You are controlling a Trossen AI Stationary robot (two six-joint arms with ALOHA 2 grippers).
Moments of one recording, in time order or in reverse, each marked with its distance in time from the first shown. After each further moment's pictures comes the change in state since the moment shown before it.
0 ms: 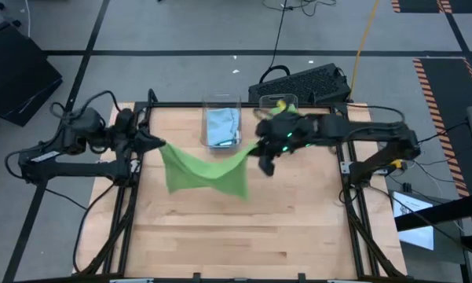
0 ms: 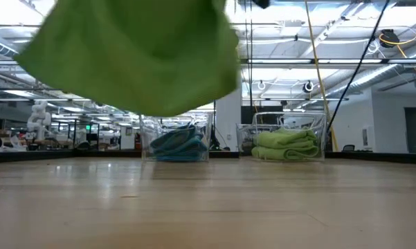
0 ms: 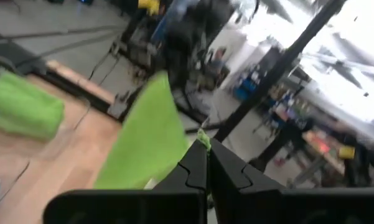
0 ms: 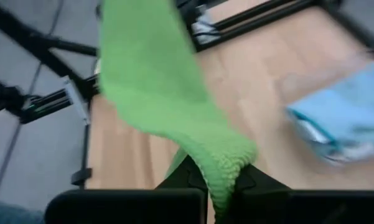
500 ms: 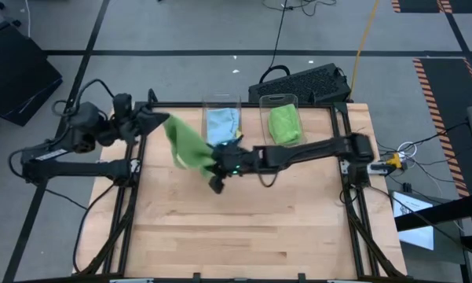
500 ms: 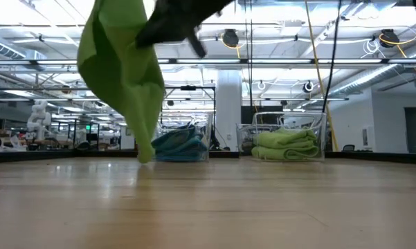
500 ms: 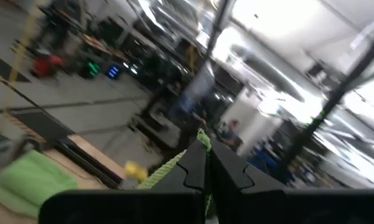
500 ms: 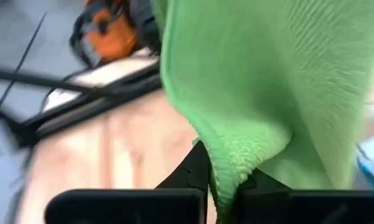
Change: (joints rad) left arm 0.041 0.072 0.000 0.312 -0.221 -0.042; right arm 0.074 0.449 0.000 0.543 0.200 0.047
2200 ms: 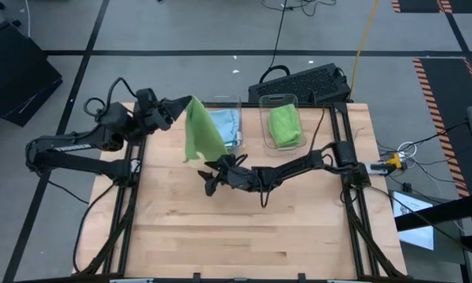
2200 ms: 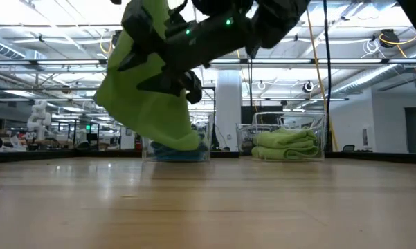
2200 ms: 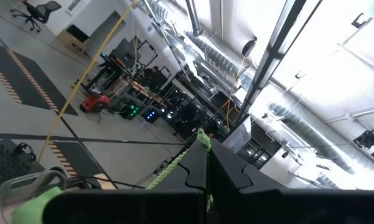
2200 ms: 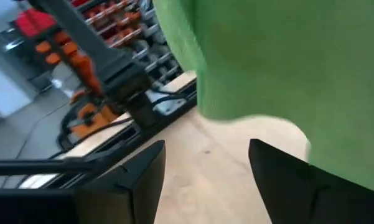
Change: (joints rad) left arm -0.063 0.263 0.000 0.341 -0.356 -0.045; right arm 0.061 0.184 -0.237 0.691 0.335 0.163
